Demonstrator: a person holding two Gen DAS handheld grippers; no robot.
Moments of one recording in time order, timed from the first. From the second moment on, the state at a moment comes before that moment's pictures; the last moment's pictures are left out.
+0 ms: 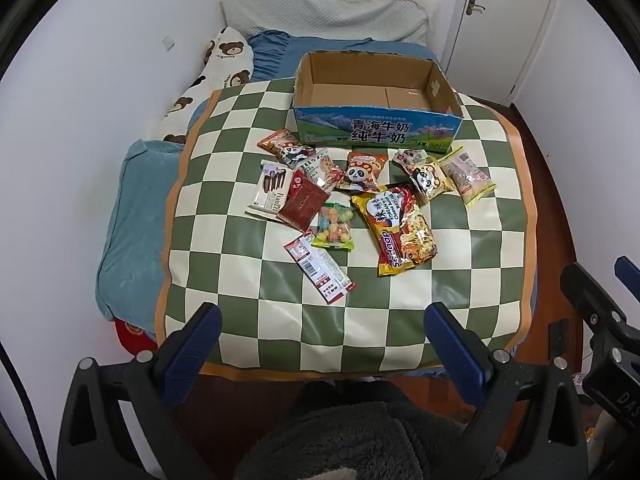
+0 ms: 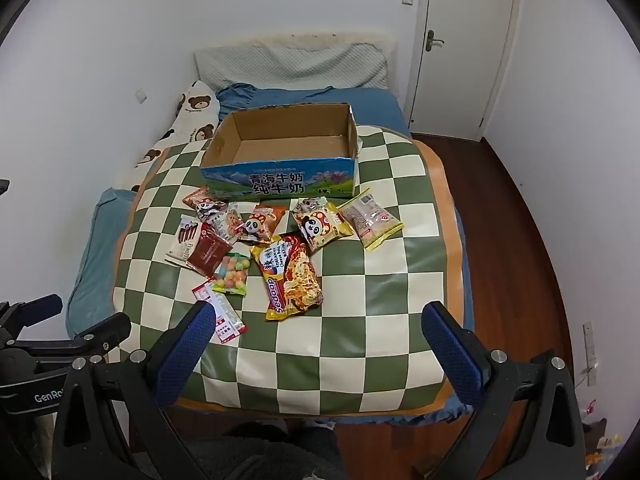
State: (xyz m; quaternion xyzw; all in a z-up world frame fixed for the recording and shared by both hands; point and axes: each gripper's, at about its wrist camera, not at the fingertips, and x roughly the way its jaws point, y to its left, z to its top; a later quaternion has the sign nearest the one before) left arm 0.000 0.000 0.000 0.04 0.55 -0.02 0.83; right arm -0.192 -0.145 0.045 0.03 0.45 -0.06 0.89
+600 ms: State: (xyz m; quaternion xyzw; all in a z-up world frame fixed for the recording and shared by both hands) left arm 0.000 0.004 -0.009 0.03 0.56 -0.03 0.83; right arm -0.185 -0.146 0.039 0.04 0.47 -0.06 0.88
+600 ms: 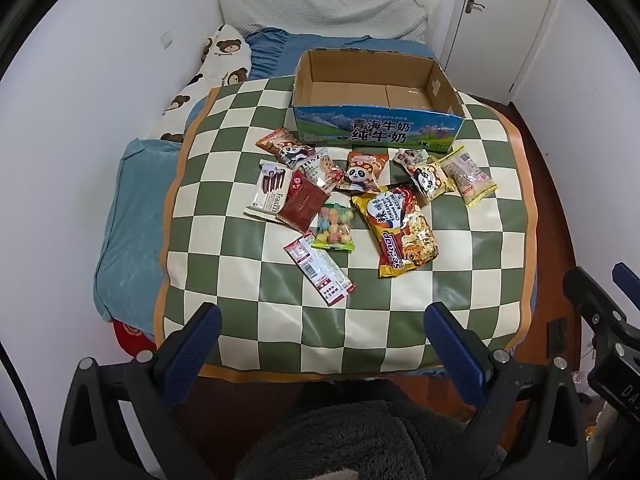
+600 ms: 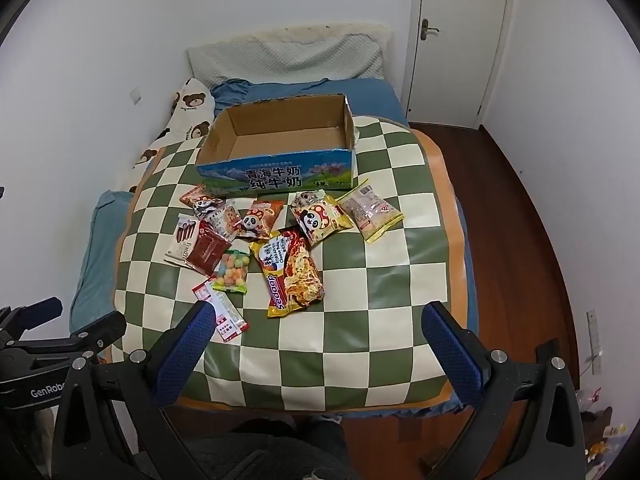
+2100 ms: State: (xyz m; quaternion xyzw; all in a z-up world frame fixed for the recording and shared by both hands) left arm 0.006 0.002 0.017 0.03 0.54 -0.03 0.84; right arm -0.189 -0.138 0.045 0.05 0.46 -0.07 0.88
